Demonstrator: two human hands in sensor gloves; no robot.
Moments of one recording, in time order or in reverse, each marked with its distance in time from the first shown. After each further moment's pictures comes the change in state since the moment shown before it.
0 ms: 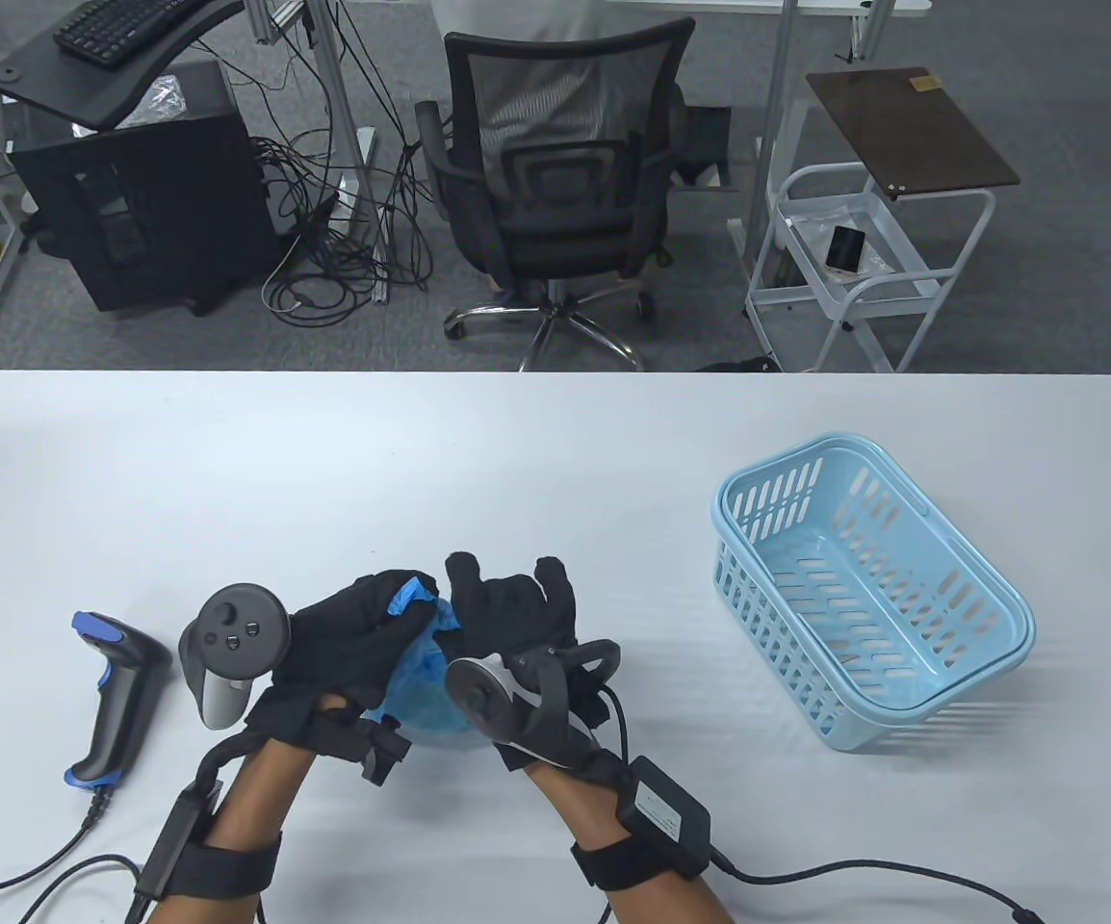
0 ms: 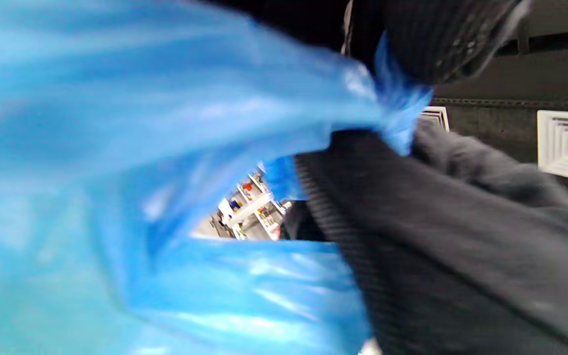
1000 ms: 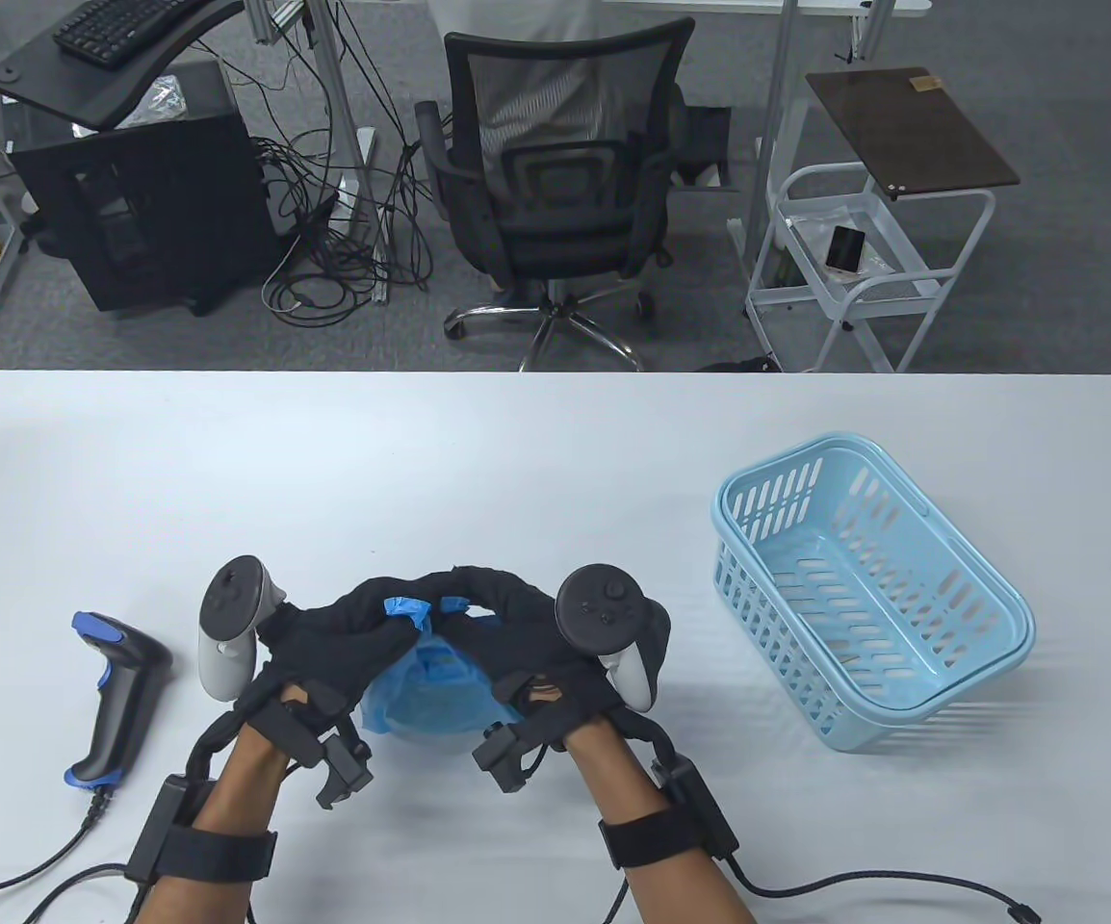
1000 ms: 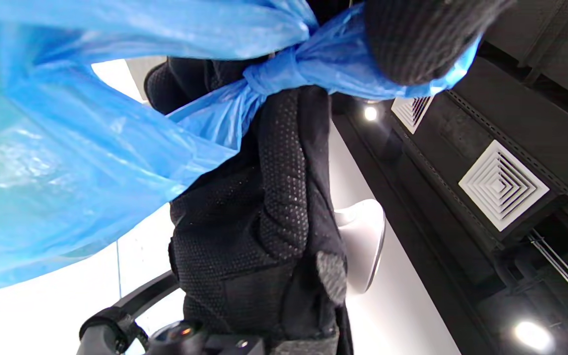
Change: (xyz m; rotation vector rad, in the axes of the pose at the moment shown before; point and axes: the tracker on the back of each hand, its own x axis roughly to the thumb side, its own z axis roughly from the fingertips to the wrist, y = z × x) left_hand -0.019 -0.010 -0.009 -0.371 -0.024 0.557; right_hand -0.054 0.018 -0.008 0.373 0.399 -0.902
